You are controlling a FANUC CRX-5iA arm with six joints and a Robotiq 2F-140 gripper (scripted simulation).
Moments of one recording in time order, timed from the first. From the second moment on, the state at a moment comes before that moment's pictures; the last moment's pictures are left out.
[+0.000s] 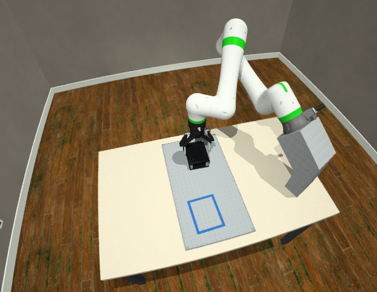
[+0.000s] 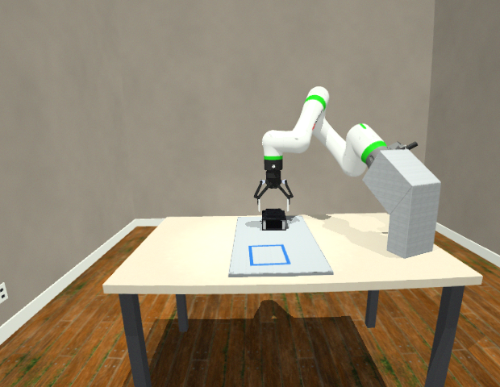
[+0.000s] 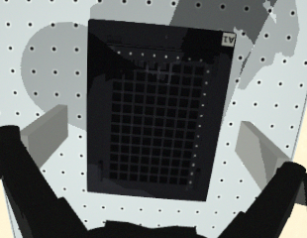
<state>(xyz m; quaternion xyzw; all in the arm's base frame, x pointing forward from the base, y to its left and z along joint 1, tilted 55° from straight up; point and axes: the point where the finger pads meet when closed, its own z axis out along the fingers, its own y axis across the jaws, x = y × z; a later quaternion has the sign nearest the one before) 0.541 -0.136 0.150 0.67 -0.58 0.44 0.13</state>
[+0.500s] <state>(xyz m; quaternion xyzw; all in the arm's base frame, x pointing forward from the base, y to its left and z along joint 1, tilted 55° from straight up) 0.536 -0.128 0.156 0.67 -0.58 0.44 0.13</state>
